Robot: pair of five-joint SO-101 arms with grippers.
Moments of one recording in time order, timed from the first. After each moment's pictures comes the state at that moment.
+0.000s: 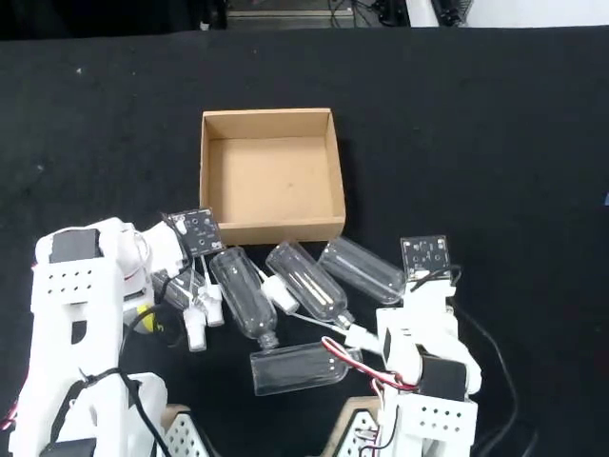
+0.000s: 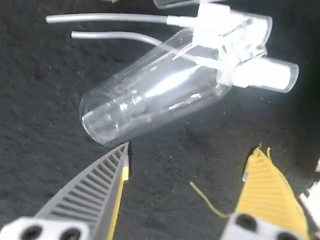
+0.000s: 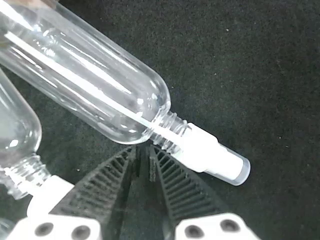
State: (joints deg) left arm -12.7 -38.8 47.1 73.1 -82.4; right arm 9.7 -103.1 96.7 74.4 10.0
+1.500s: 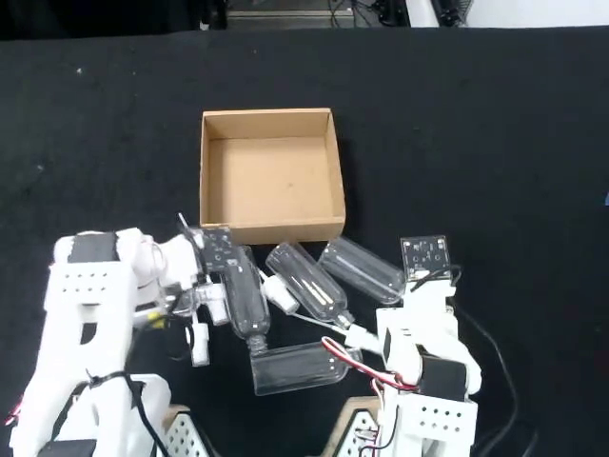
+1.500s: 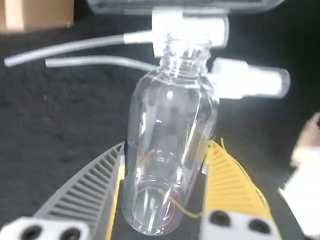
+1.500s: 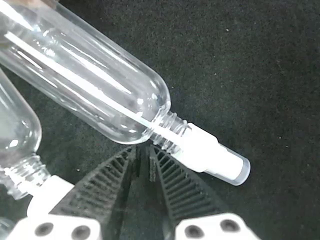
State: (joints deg) left arm -8.3 -38.8 49.8 75.1 -82.2; right arm 9.7 -103.1 96.7 74.4 10.0
